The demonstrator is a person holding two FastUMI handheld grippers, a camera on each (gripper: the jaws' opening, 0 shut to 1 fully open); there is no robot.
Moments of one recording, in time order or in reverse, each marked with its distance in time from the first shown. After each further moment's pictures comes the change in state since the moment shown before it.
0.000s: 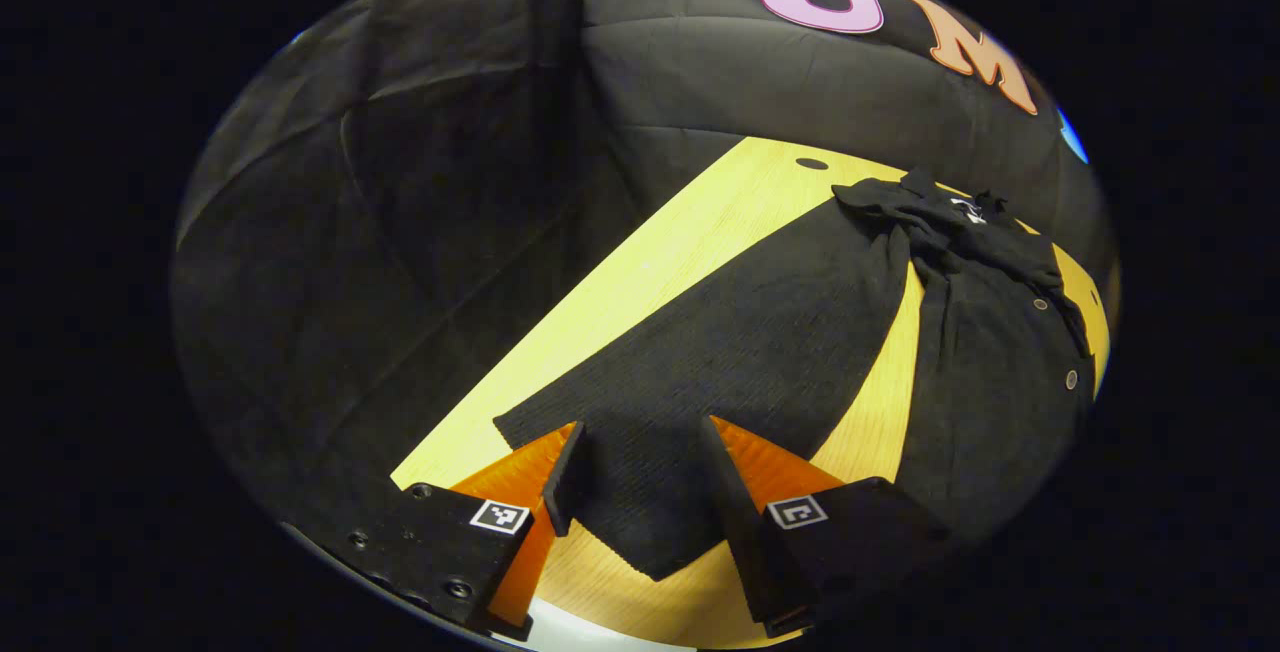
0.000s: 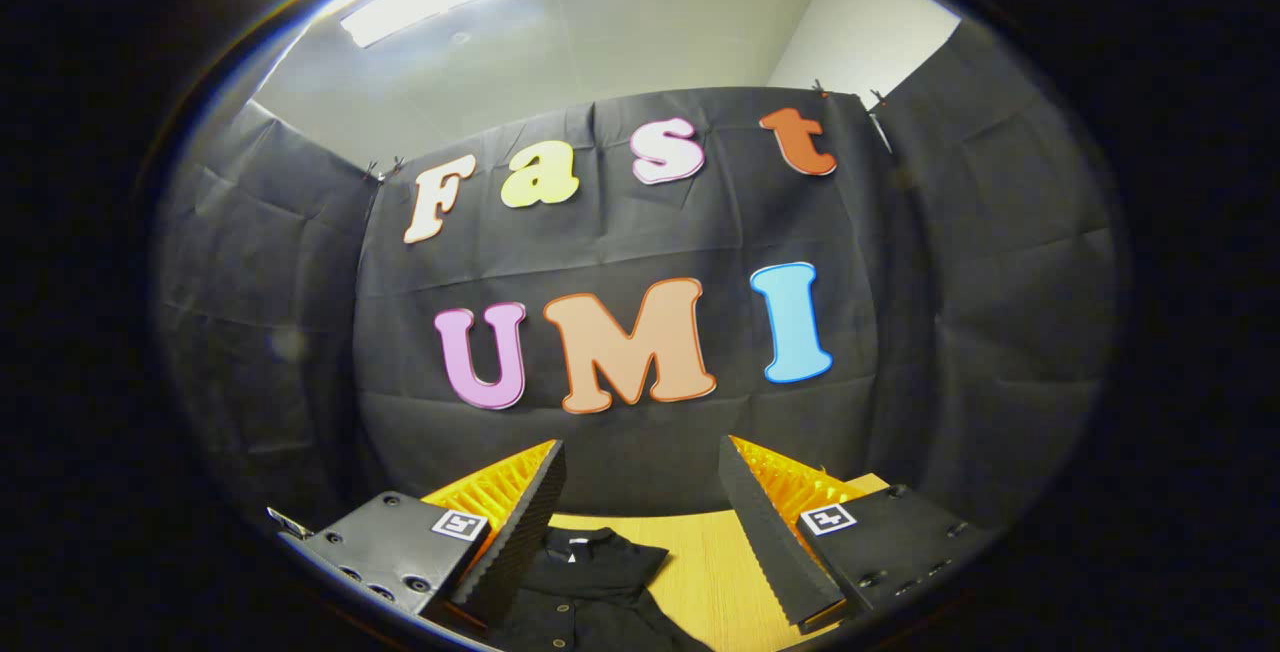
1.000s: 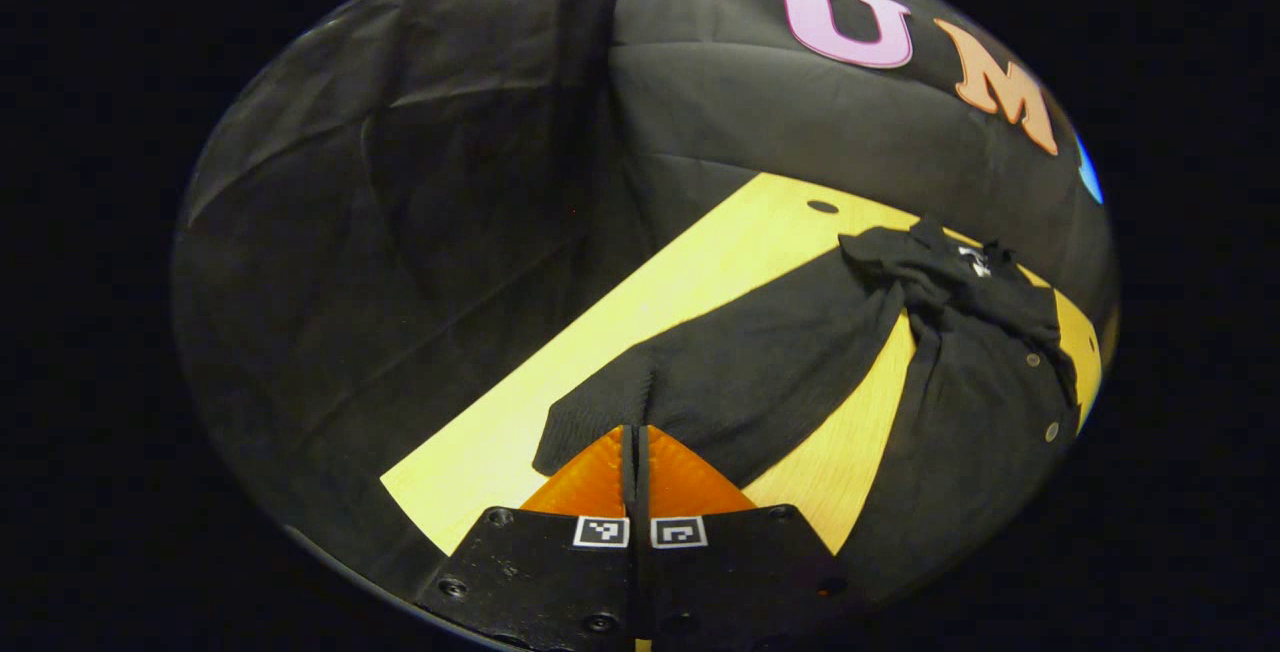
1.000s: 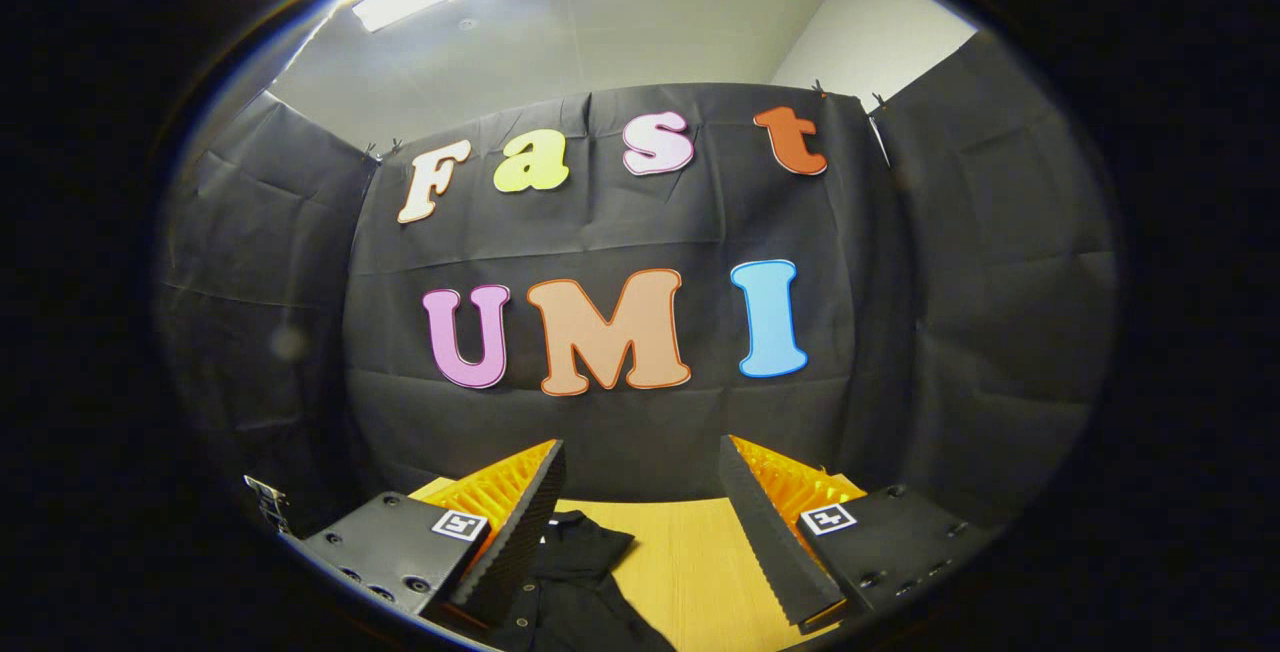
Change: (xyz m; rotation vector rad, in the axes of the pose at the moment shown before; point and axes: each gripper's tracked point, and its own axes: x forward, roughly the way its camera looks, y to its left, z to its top) left arm -0.008 -0.008 0.043 -0.096 -0.087 0.036; right arm -0.013 -0.032 -0.007 -0.072 0.067 -0.027
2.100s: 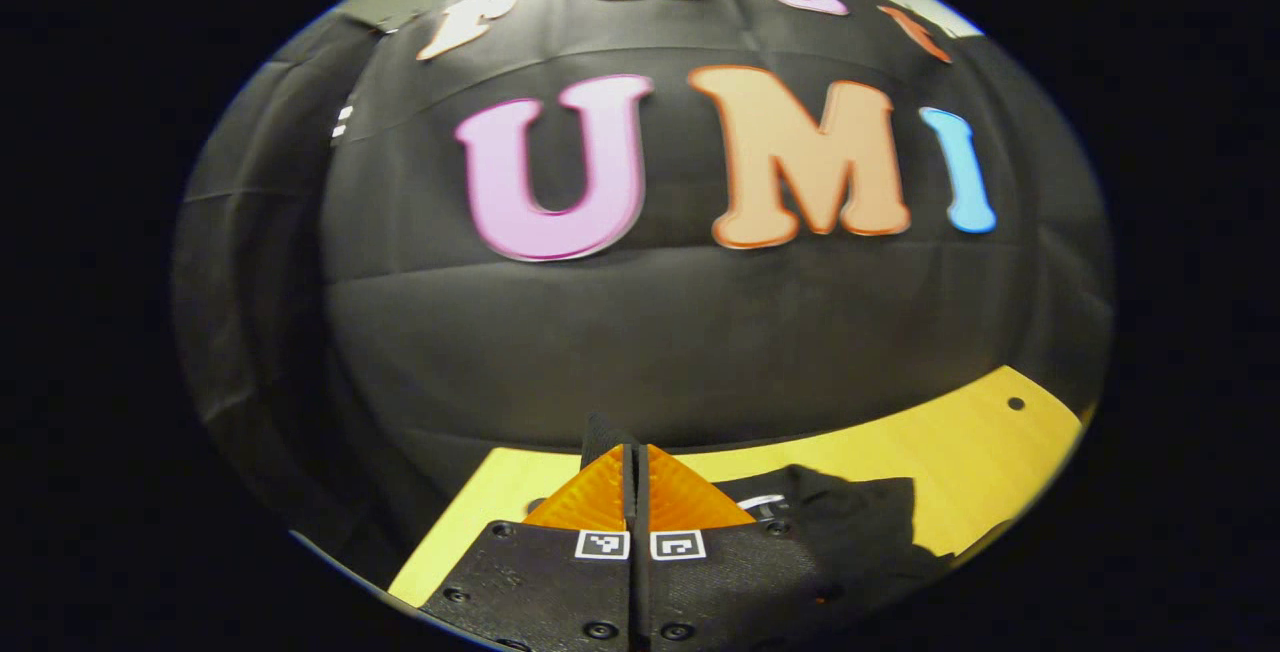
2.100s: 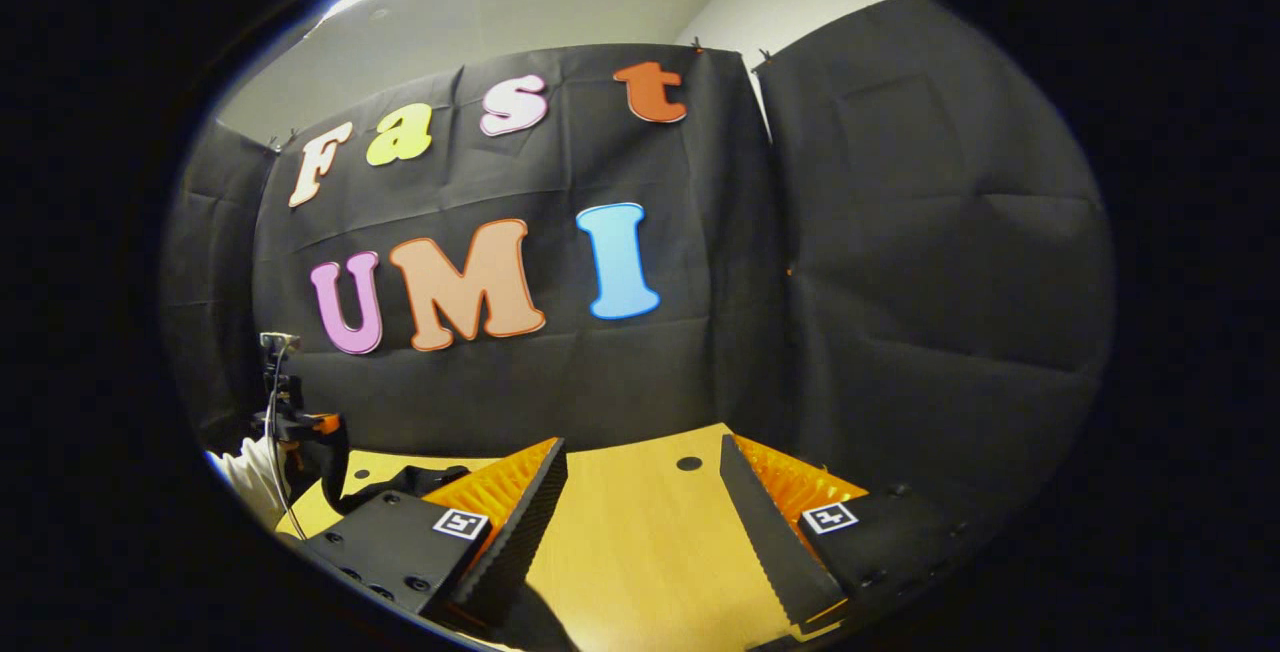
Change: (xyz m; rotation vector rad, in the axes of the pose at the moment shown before) left arm 0.012 -0.454 0.274 0.379 -0.451 -0.545; right arm -0.054 -0.205 -0.070 0.119 0.139 -0.265
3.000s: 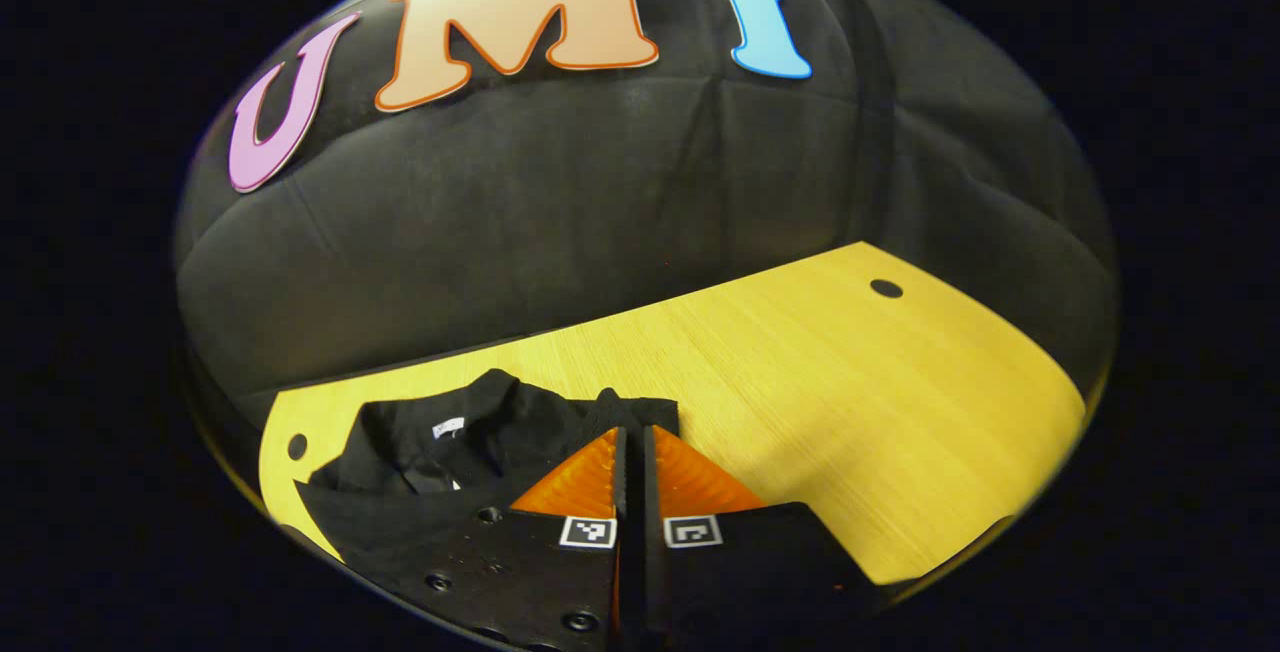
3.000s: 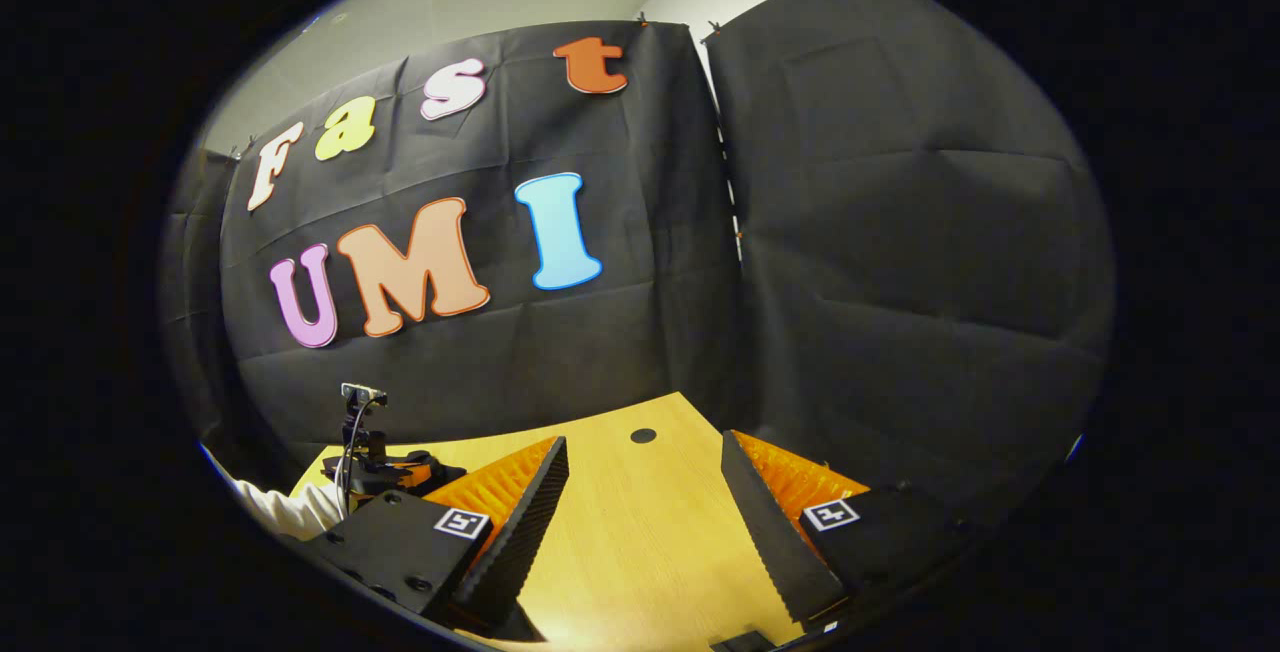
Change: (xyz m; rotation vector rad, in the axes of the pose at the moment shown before) left arm 0.025 -0.215 -0.096 0.017 0.258 -0.376; right arm 0.014 -0.045 -0.025 0.038 0.071 -0.040
